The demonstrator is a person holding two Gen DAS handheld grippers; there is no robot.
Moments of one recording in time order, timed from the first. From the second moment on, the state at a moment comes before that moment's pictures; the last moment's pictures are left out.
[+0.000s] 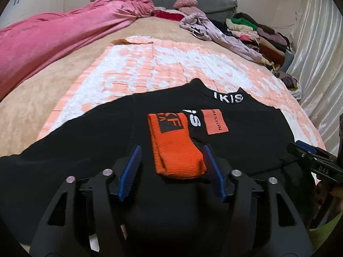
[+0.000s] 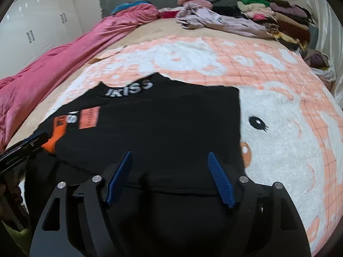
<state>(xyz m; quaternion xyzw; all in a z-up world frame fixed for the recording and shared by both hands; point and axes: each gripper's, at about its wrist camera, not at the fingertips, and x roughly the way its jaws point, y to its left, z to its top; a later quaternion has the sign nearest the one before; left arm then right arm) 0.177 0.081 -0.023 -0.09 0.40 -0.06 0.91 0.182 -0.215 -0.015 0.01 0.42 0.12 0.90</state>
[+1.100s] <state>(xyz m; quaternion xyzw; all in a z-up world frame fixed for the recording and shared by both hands) 0.032 0.244 0.020 -0.15 0.35 0.18 0.91 0.125 -0.078 0.030 -0.04 0.36 0.28 0.89</state>
